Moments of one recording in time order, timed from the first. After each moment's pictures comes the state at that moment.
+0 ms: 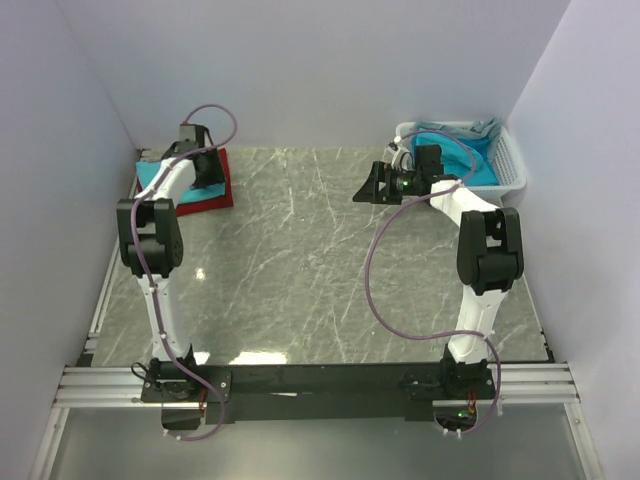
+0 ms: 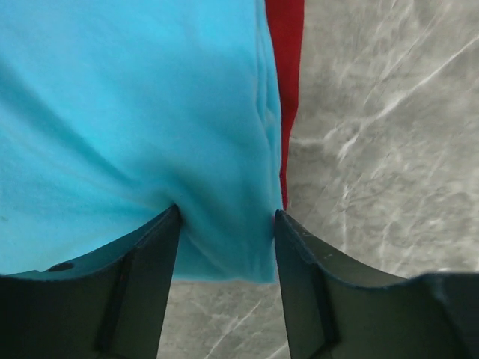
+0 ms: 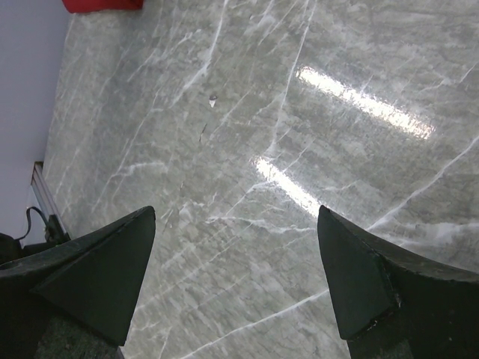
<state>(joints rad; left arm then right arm) 0.01 2.18 1.82 -0.48 -0.05 -0.28 0.10 1.98 1.43 -0.20 -0.81 0.23</state>
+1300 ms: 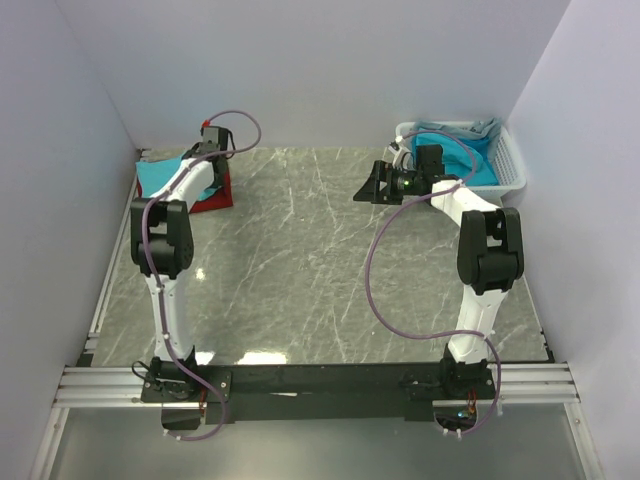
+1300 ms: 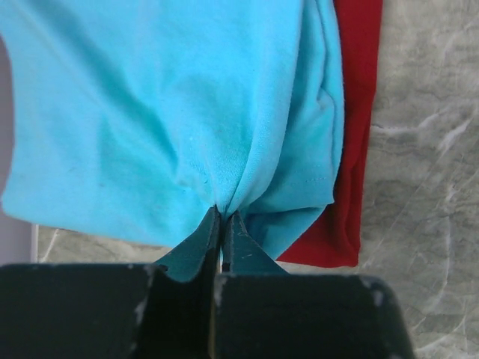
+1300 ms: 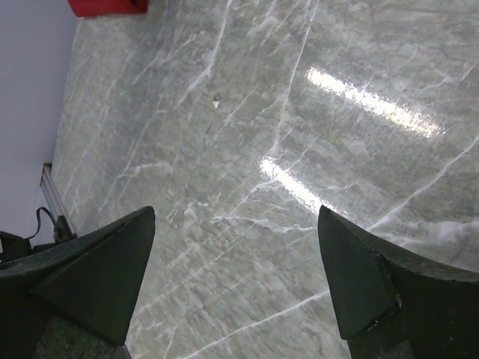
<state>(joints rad) -0.11 2.19 1.82 -0.53 -0.47 -0.06 0.09 1.99 1.43 -0.19 -0.82 0.25</state>
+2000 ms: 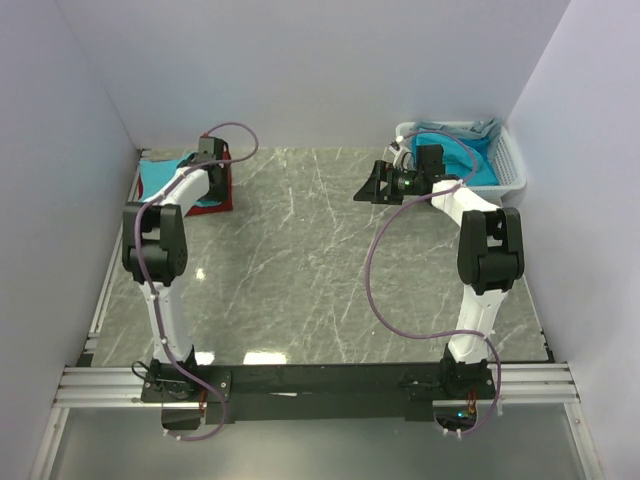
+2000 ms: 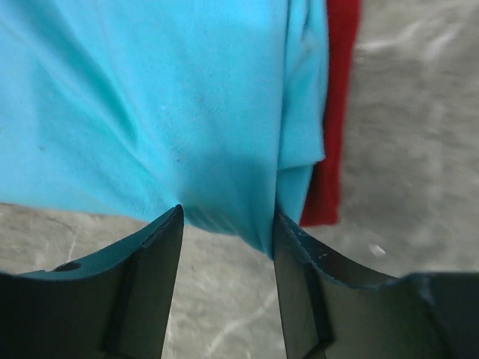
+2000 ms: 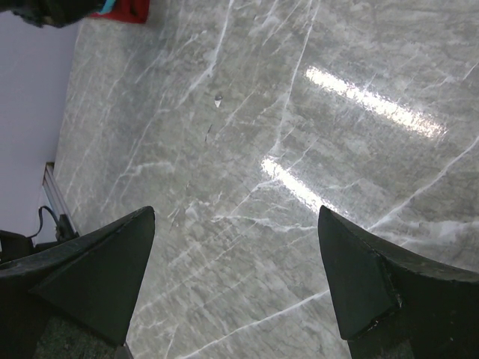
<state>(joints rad) -0.10 2.10 1.65 -0.51 -0.34 -0.09 0.09 1.99 1.43 -0.19 -0.83 0.25</state>
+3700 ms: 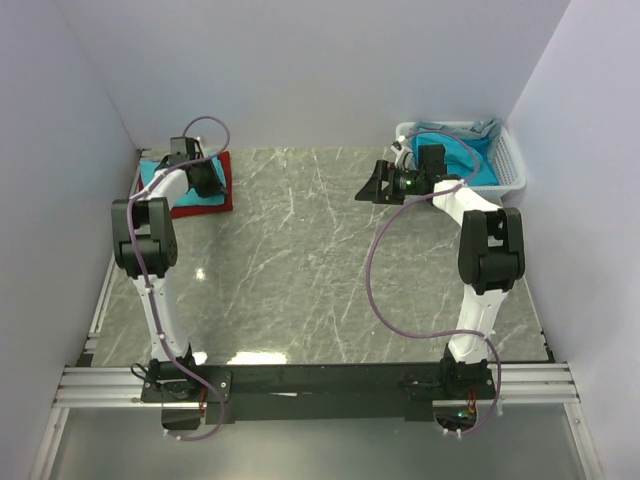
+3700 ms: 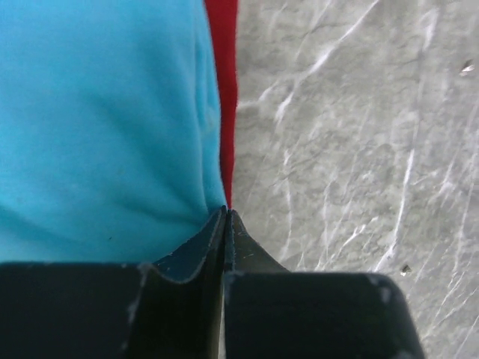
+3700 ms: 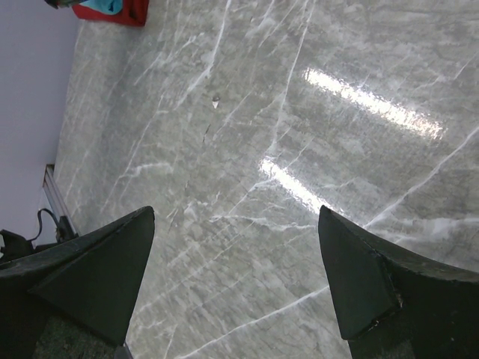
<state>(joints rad) 0.06 2.18 1.68 -0.36 0.27 -0.36 0.08 1.99 1.43 -0.19 -0.83 0.25</state>
